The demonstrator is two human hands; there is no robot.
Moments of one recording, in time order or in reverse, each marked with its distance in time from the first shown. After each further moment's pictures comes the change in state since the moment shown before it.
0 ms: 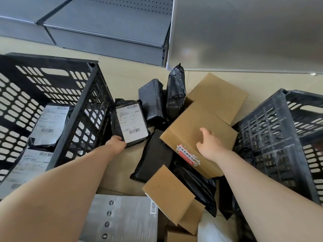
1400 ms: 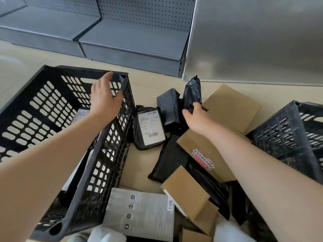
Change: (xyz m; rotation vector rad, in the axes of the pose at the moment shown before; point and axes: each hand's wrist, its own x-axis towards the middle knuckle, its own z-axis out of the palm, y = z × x) left_hand -0.095 0.060 -0.154 0.050 0.714 0.750; right_hand -0.026 -0.141 -0.046 0.229 0.083 -0.154
